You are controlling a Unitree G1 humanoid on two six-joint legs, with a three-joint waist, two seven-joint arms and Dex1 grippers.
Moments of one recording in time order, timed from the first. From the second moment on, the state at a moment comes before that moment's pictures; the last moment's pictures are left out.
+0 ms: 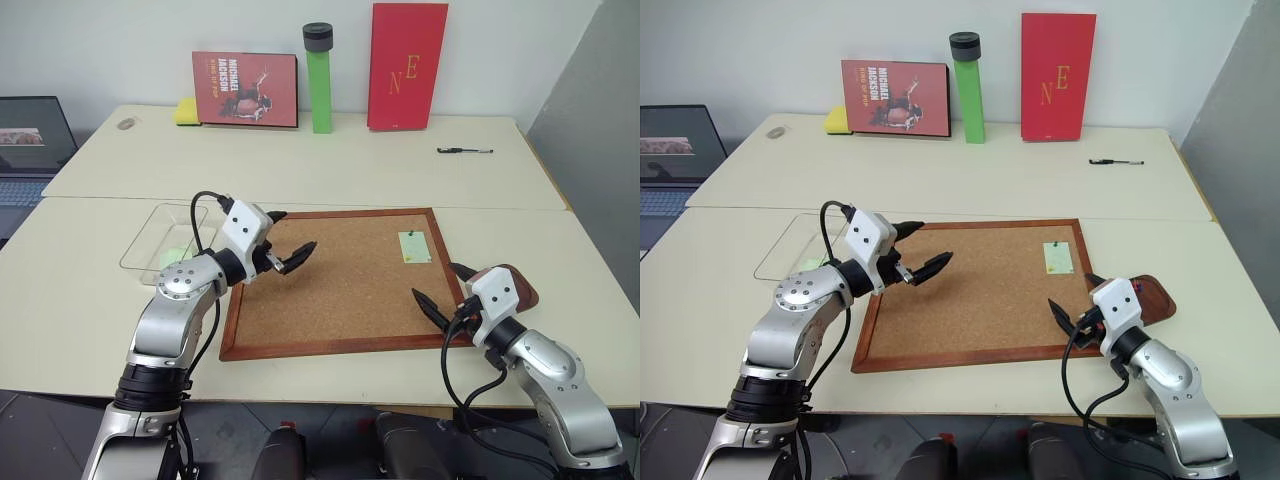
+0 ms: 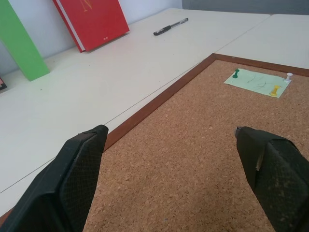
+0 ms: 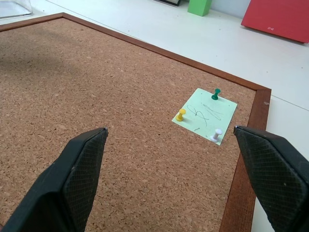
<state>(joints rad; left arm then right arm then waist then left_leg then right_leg) -0.40 0.49 0.01 -0.08 -0.24 0.34 -0.70 0.06 -0.42 -0.02 -0.45 0.18 0.32 0.48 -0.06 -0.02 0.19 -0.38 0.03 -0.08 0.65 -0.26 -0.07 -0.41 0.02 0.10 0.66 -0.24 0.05</state>
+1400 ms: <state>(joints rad) -0.56 0.41 -0.13 0.12 -0.27 0.27 -0.93 0.05 -0.43 -0.02 -0.52 0.24 0.42 0.48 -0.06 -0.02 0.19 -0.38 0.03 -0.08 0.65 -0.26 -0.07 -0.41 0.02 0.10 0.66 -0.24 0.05</state>
